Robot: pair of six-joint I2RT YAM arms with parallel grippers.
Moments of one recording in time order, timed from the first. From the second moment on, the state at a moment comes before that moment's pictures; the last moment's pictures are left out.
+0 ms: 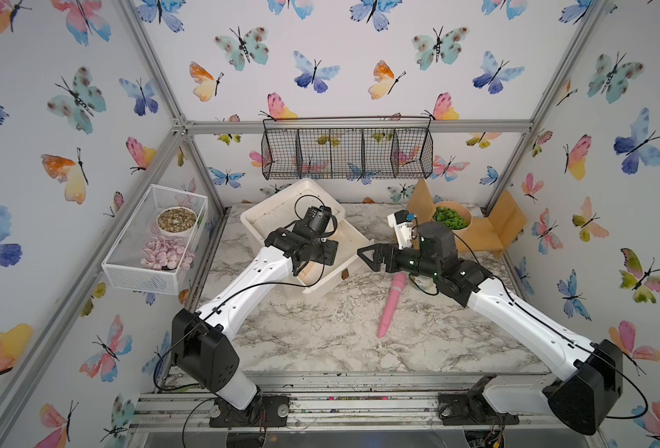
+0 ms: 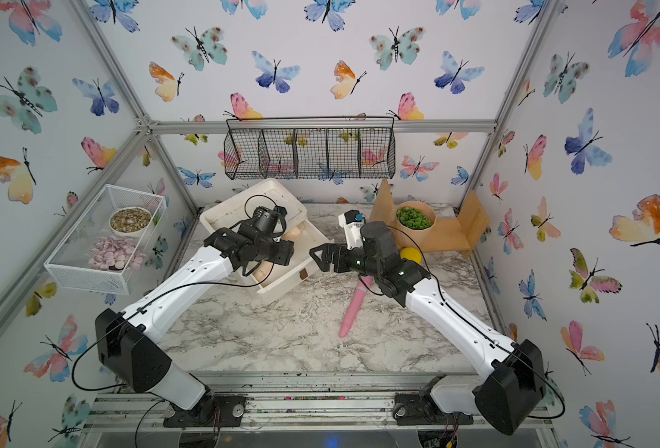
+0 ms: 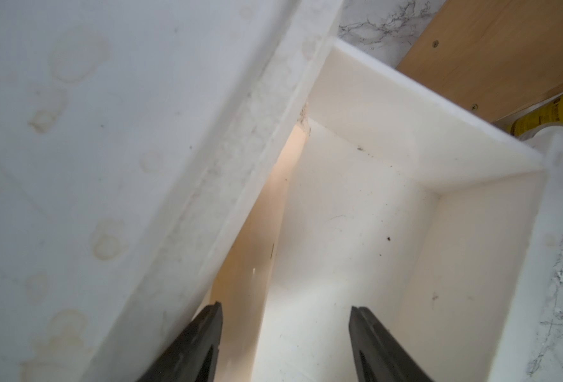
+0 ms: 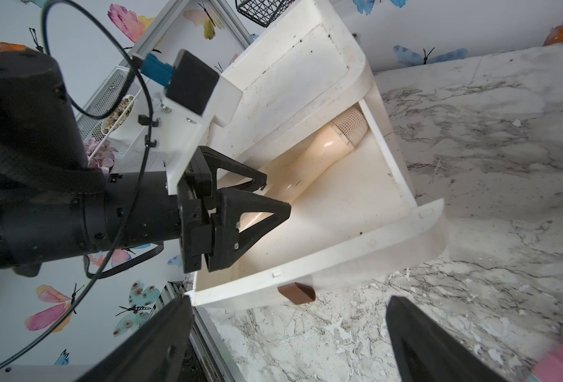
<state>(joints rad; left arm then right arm) -0.55 1.59 1.54 -0.85 -0.13 -0.16 0.66 1.32 1.17 -0.25 -0.32 0.52</state>
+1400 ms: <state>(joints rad) -0.58 1.70 1.55 -0.88 -0.34 -0.15 0.66 1.31 1.17 -0.26 -0.31 0.50</state>
